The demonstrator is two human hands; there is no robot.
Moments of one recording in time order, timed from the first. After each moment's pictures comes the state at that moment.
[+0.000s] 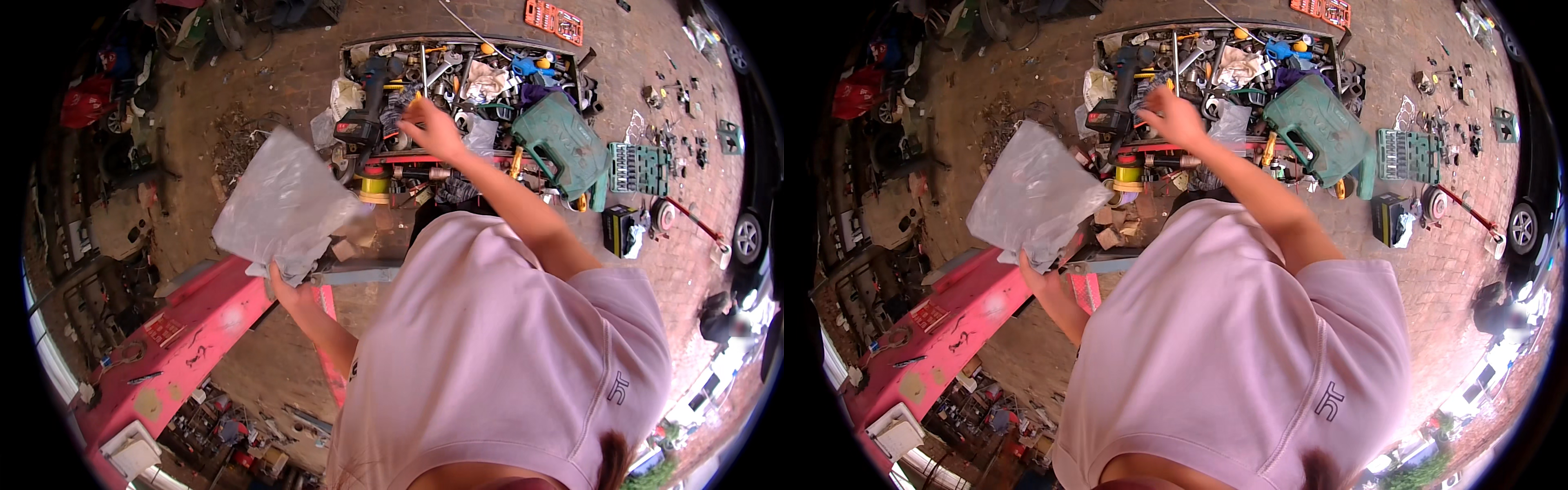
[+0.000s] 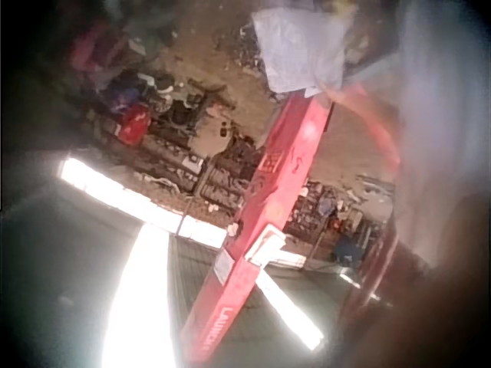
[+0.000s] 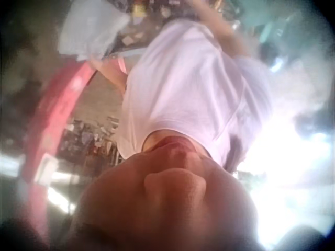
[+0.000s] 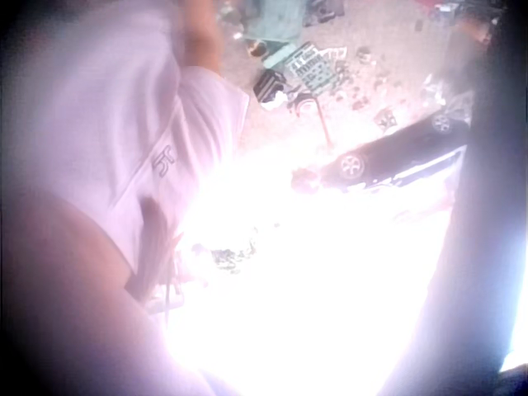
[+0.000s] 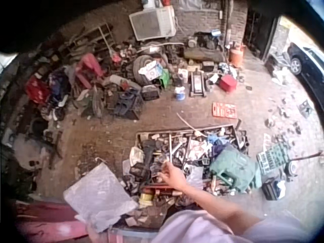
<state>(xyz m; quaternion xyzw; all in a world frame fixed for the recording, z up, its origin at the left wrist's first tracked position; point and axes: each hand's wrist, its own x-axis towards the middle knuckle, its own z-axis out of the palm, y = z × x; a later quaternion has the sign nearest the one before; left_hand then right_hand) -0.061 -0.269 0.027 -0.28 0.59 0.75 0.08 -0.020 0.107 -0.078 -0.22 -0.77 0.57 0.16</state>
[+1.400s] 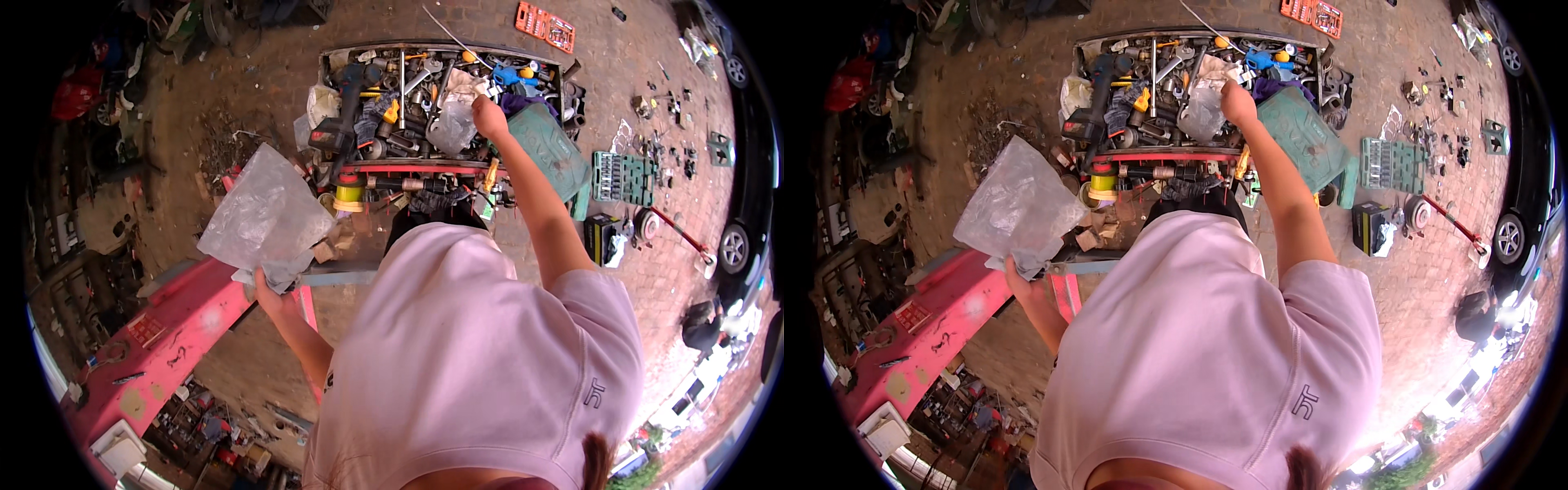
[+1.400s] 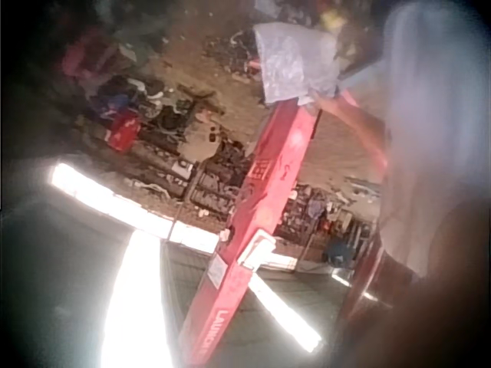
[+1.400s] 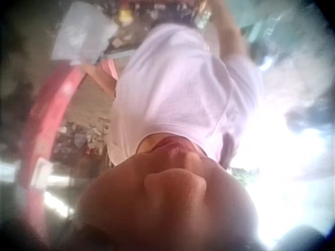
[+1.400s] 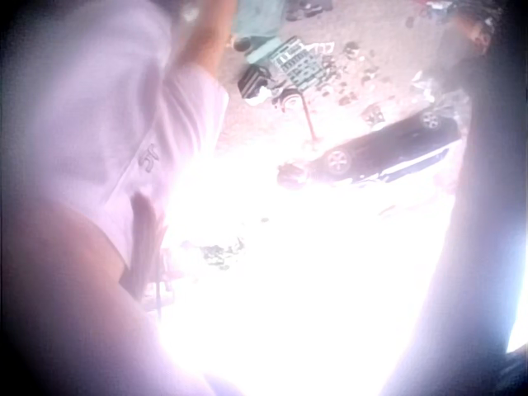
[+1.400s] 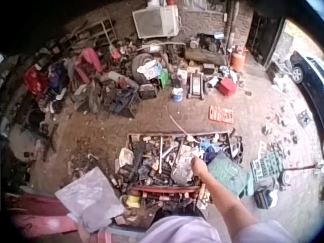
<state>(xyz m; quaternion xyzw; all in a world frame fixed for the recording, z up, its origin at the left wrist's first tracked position) -0.045 -0.255 0.020 -0.28 0.62 0.72 0.08 0.050 0.271 -0.199 -0.37 -0.86 0.35 0.04</state>
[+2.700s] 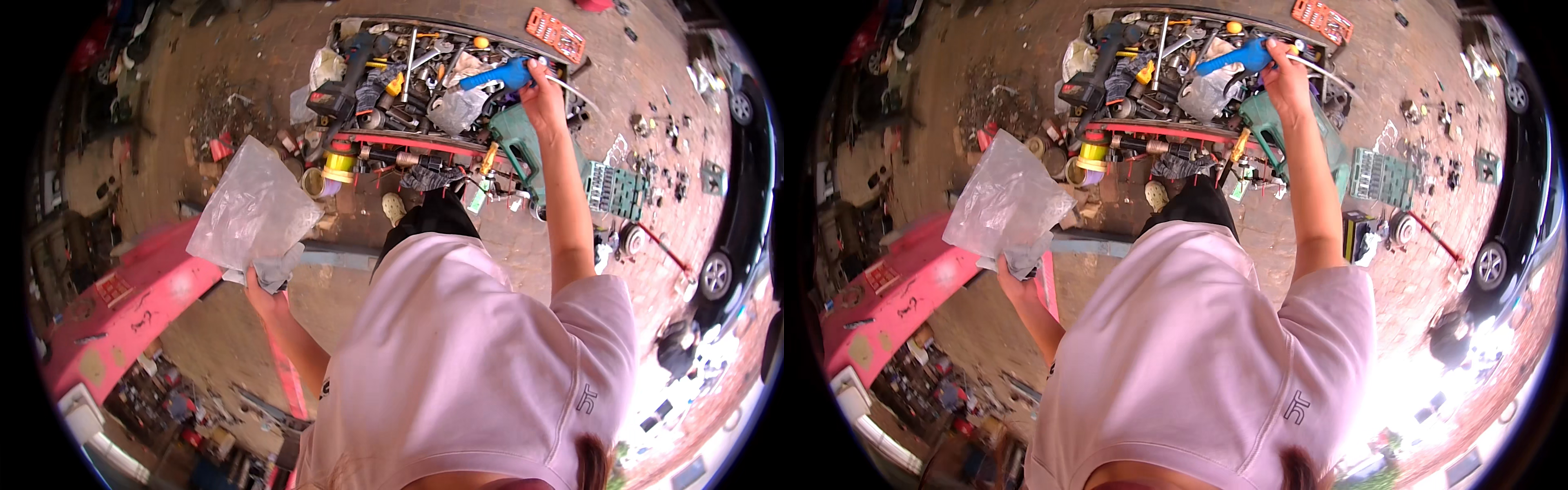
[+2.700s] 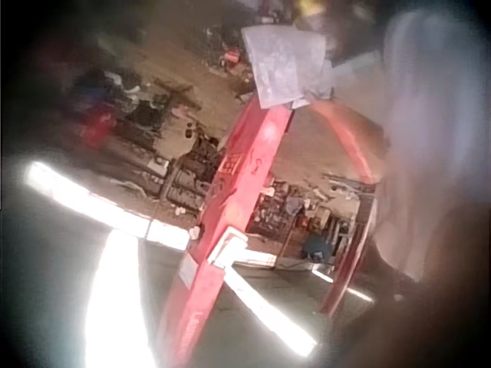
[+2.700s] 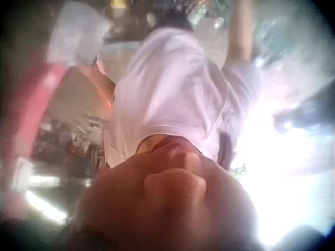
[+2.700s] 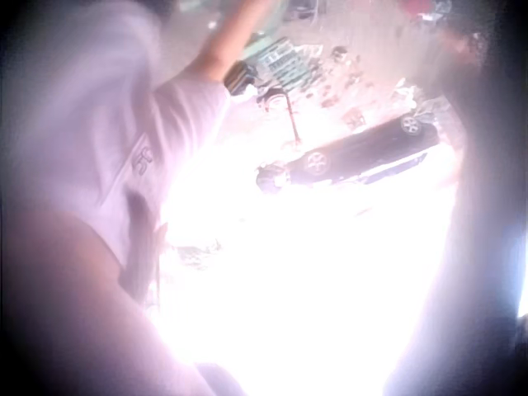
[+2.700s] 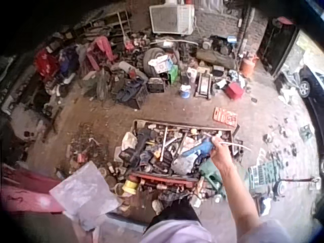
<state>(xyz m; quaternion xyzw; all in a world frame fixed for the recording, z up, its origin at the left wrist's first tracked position) 0.029 -0.300 0.015 -0.31 0.63 0.71 0.06 0.079 0.286 -0.058 -0.28 -0.34 0.85 0.29</state>
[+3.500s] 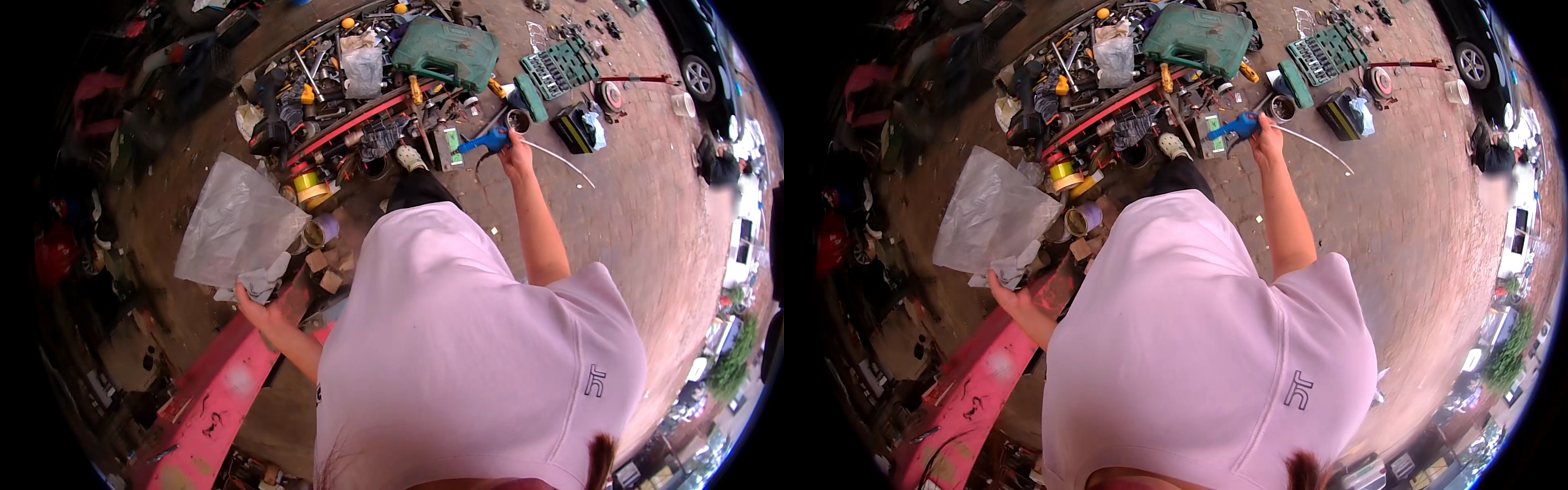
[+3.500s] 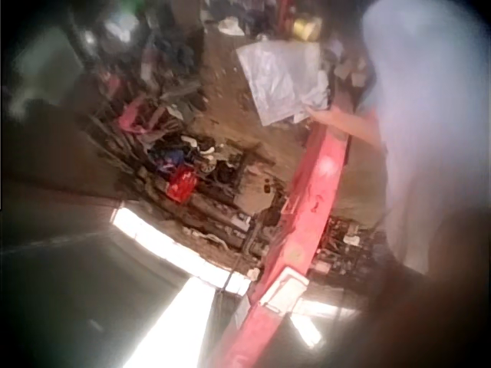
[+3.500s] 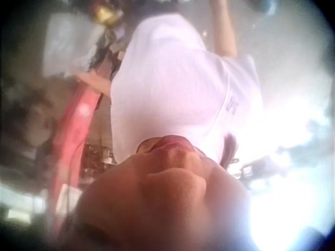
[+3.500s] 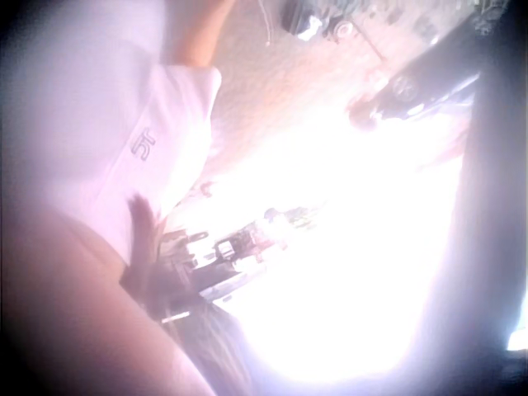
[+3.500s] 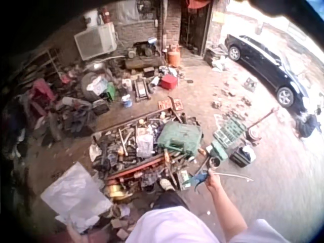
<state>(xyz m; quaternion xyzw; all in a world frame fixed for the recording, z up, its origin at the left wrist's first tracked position) -0.050 -0.334 -0.003 -0.16 0.63 0.73 0.21 0.376 0.059 -0.159 -0.55 -0.12 0.68 0.47</state>
